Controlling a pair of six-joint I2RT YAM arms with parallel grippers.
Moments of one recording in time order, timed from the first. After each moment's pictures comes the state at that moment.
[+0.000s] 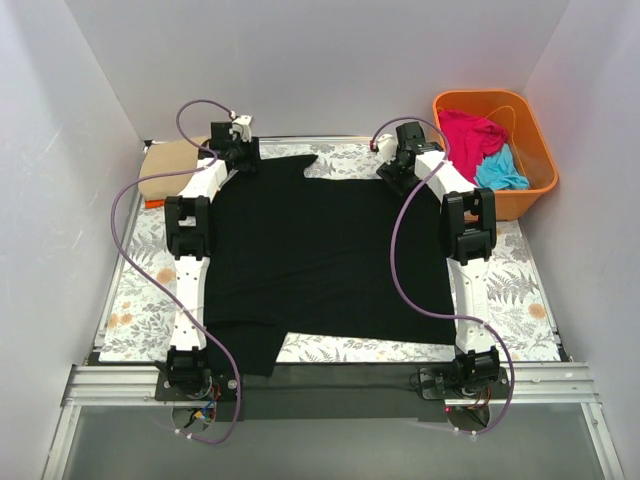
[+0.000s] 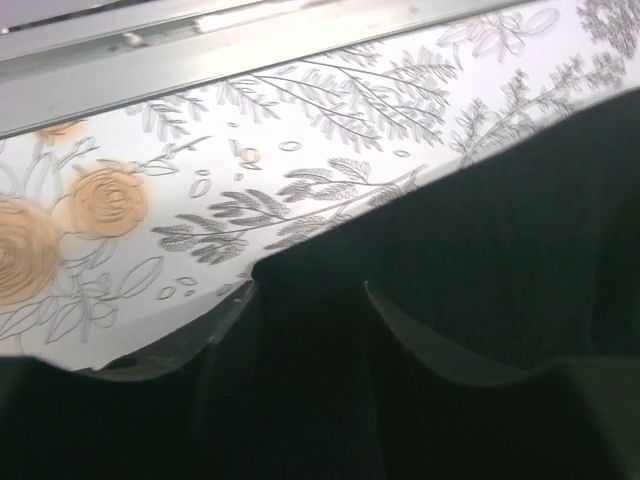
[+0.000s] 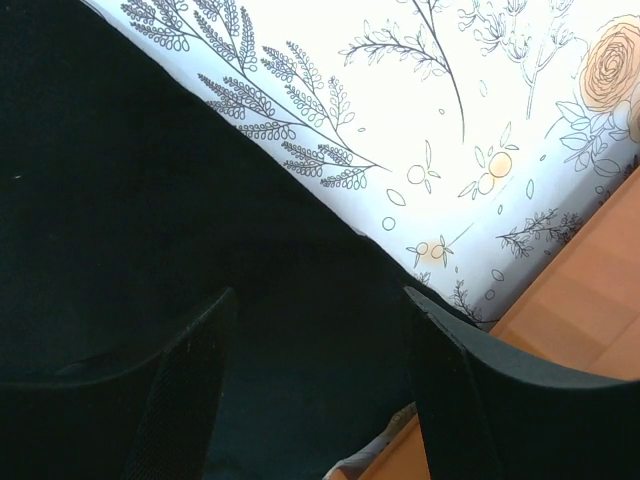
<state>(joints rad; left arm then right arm) -0.06 2.67 2.32 -0.31 0.32 0.04 0.22 2.42 2.08 -0.66 0.04 -0.62</state>
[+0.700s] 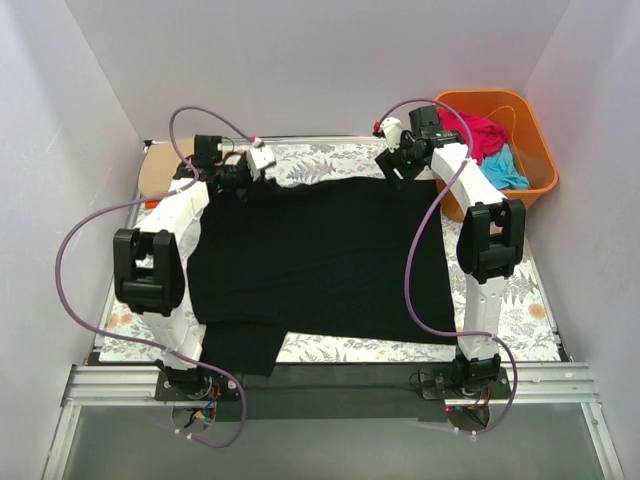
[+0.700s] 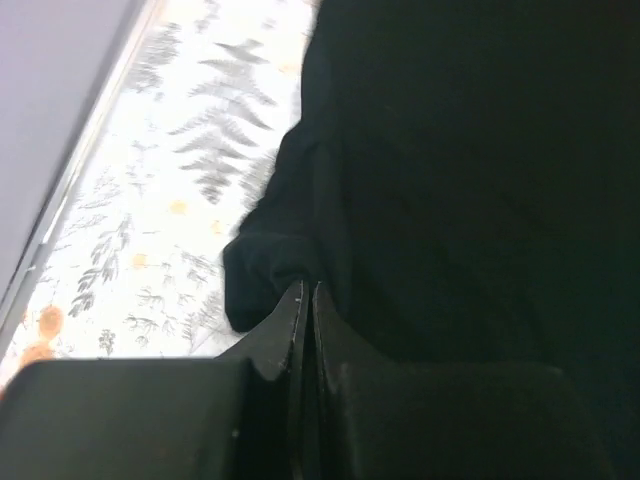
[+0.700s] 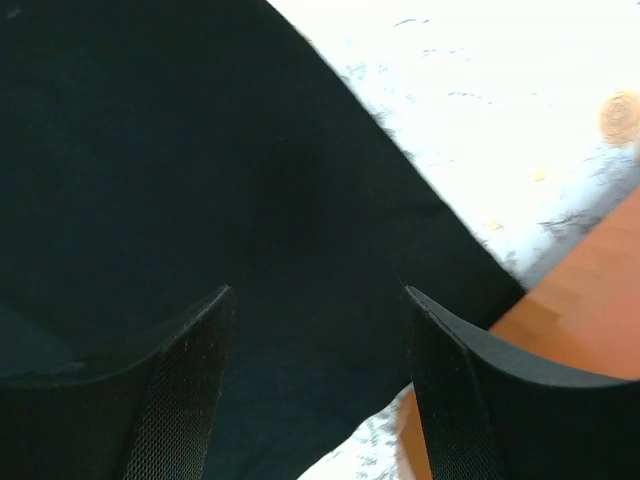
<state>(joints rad) -0.11 1.88 1.49 -0.27 0.75 0.71 0.23 2.12 1.94 -0.75 -0.24 -0.55</state>
